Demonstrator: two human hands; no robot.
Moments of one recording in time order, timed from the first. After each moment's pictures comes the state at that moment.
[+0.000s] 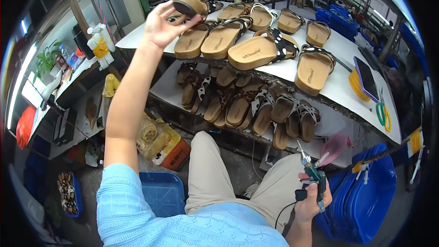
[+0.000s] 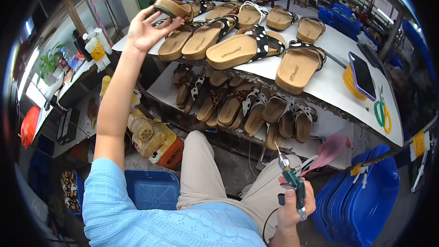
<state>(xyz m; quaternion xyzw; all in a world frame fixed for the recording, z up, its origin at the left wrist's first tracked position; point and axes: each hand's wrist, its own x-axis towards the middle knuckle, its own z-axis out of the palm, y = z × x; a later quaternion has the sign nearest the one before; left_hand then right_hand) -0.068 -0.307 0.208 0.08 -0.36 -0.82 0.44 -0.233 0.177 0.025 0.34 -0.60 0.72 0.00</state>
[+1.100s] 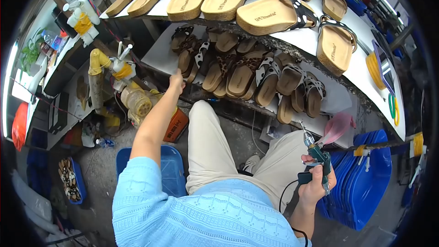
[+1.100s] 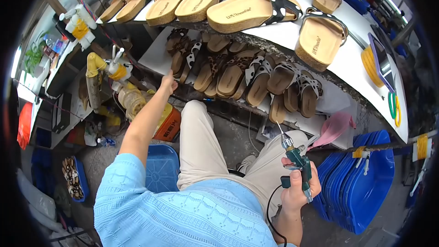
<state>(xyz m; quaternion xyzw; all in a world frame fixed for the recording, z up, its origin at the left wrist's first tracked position) -0.020 -0.357 -0.215 0.67 -0.34 -0.56 0.35 -0.230 0.162 0.015 0.33 -0.61 0.72 -0.08</state>
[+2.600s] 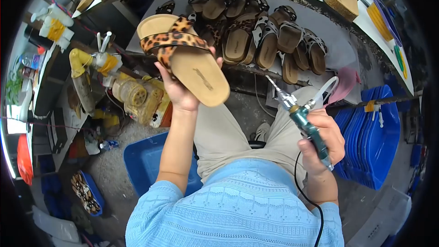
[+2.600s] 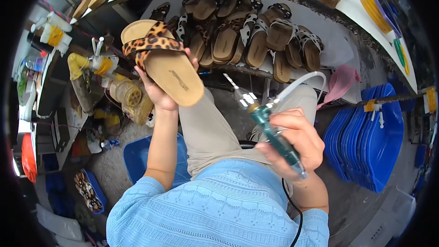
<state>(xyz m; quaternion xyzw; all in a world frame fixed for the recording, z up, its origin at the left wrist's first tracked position) -0.029 -0.138 -0.052 -0.04 -0.10 -0.91 0.39 -0.194 0.119 0.036 0.60 -0.55 0.58 0.00</state>
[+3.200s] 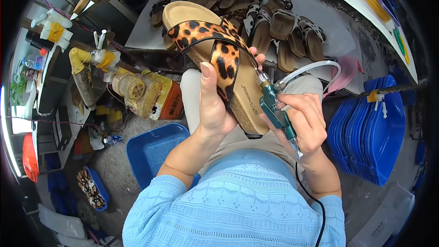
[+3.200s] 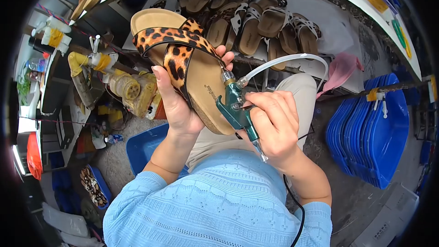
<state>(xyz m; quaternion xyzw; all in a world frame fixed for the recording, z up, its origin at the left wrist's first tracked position) -0.078 -0.013 0.016 0.12 -0.33 -0.86 0.37 -0.197 0.118 0.029 0.66 -0.59 0.44 0.15</state>
